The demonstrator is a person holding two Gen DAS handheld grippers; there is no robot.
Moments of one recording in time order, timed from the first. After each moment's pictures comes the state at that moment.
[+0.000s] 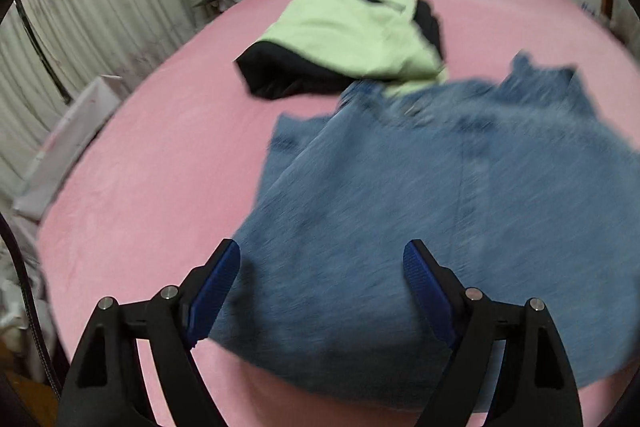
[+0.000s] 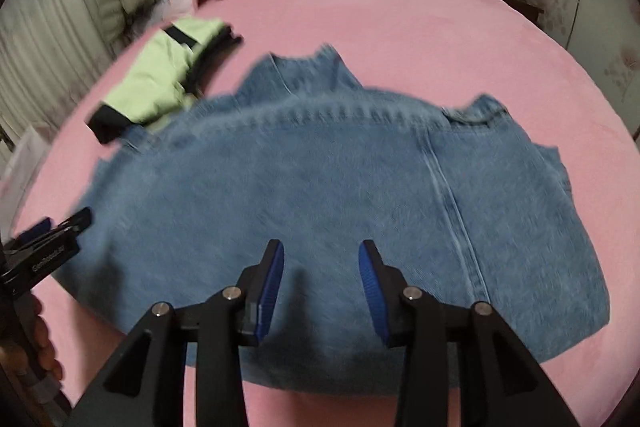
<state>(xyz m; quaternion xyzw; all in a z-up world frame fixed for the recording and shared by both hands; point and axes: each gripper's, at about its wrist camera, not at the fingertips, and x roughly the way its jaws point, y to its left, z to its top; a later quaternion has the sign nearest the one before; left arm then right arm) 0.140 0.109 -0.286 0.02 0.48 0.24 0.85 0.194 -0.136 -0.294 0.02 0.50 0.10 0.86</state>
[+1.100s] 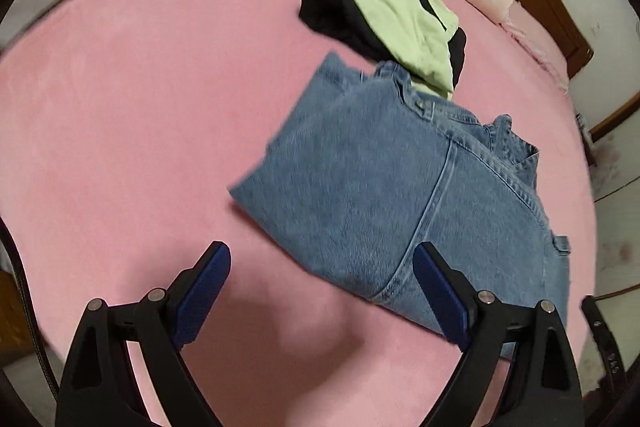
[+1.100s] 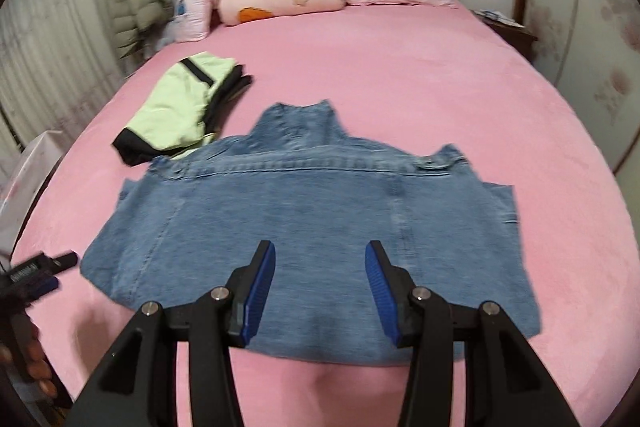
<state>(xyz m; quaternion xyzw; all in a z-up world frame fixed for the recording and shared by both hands) 0.059 0.172 -0.260 -0.30 0.49 0.18 0.80 0.173 -0.139 -0.215 0.02 0.45 0.13 0.88</state>
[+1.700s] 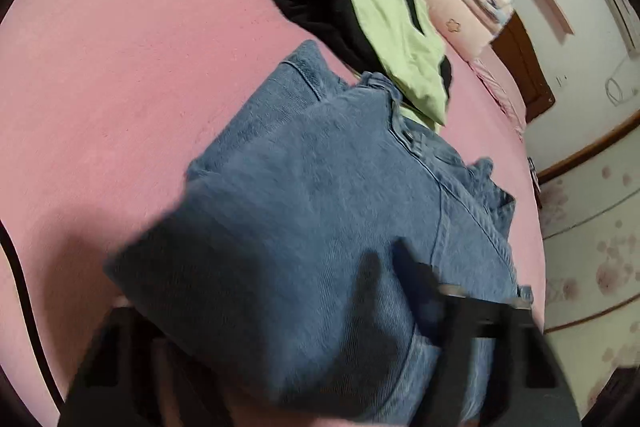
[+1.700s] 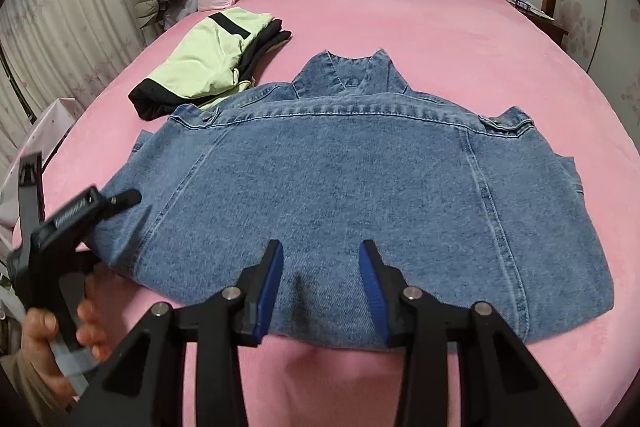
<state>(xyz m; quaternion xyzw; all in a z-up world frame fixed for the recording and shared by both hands) 0.117 0.197 -0.337 -0.40 0.41 0.11 0.81 0.162 -0.087 -0.266 0.00 0.47 0.15 0.87</state>
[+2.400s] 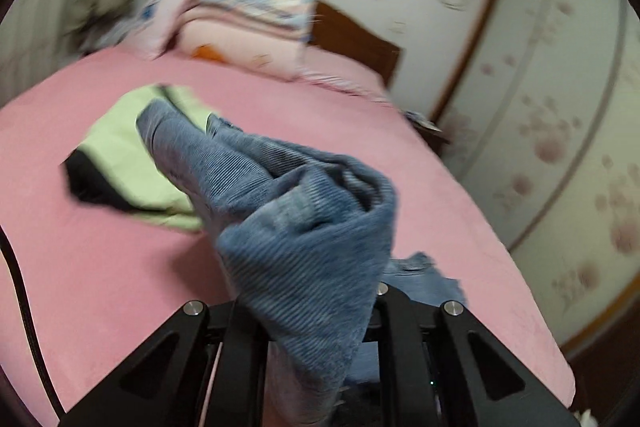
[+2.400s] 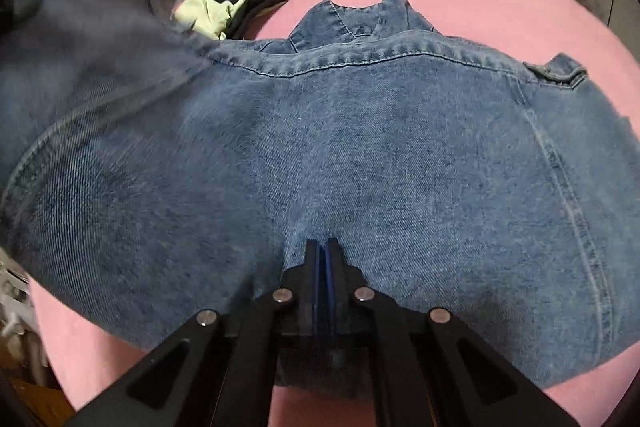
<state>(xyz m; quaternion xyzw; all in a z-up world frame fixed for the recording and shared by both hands) 0.153 0.031 -0.162 -0.16 0.29 -0.11 0.94 0.195 -0.086 -0.325 0.06 0.52 0.20 0.83</state>
